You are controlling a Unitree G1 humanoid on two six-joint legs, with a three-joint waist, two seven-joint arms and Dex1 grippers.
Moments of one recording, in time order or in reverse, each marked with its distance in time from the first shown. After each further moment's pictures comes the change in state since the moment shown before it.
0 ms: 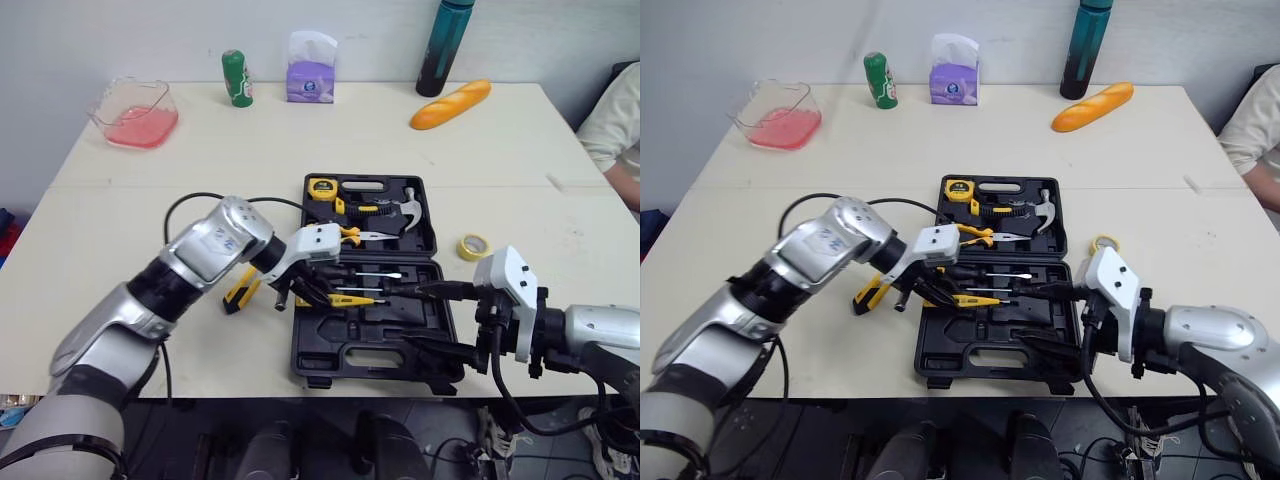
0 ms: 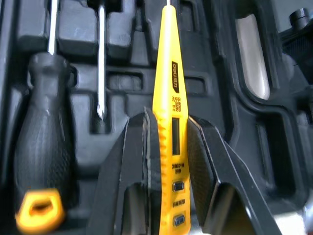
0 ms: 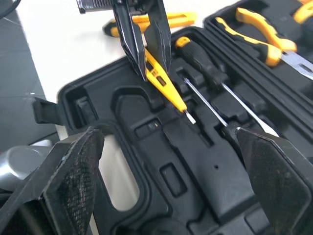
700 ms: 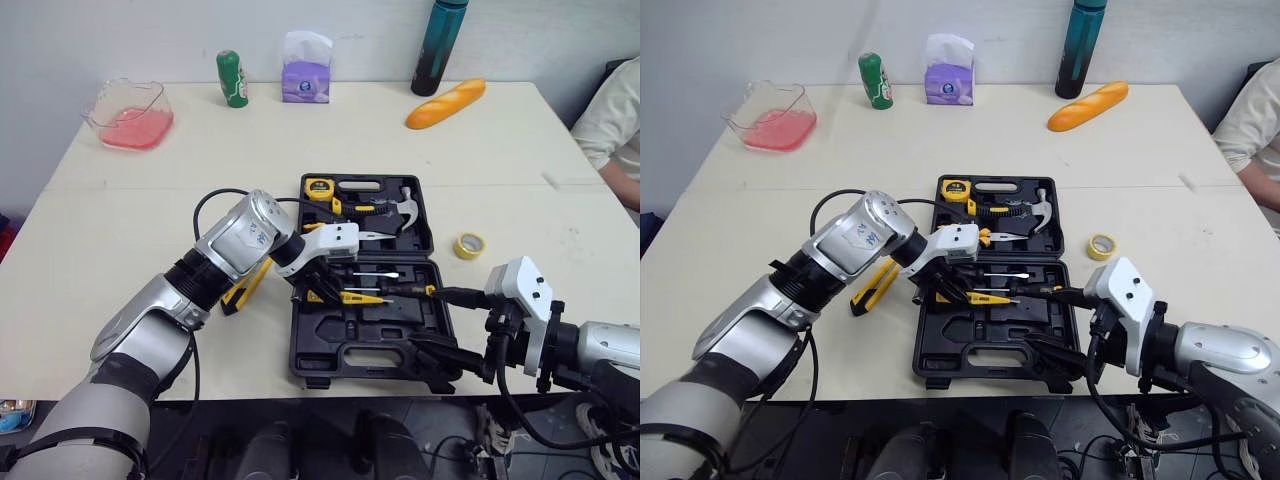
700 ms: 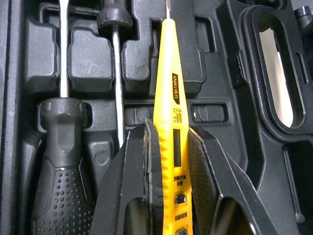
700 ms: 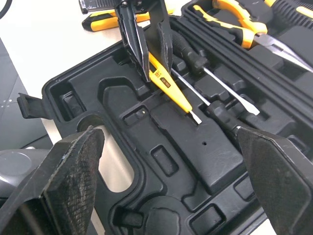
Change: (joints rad) left arm -0.043 -0.093 0.004 0.064 0.140 0.083 -0.059; right arm 0.055 -0.017 -0.048 -0.030 0.055 -0.006 -0.076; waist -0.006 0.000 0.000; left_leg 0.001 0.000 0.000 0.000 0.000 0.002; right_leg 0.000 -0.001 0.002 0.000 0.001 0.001
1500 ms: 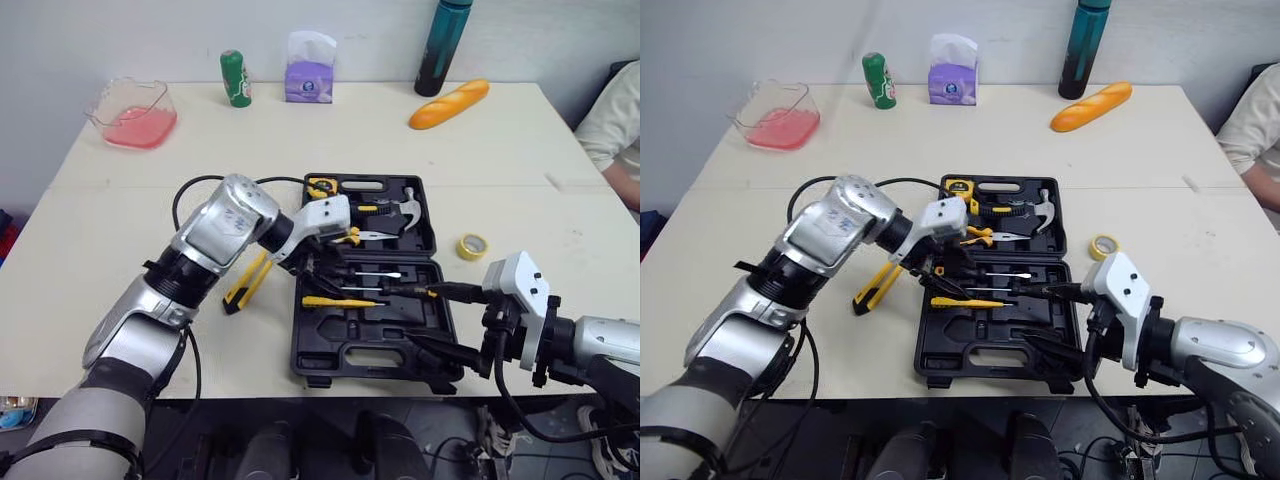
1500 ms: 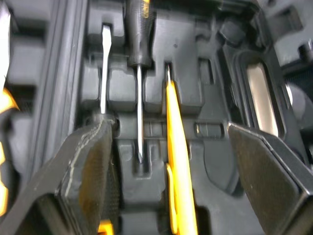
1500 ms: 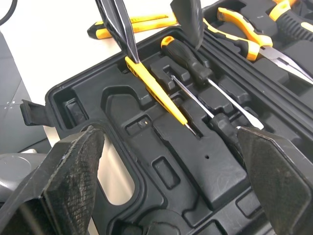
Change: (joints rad) left arm 0.132 0.019 0.245 -0.073 -0.067 -0.209 0.002; right arm -0.004 0.000 0.033 0.011 -0.007 -0.042 0.001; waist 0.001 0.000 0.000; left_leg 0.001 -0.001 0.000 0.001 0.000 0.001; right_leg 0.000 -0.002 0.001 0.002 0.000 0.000
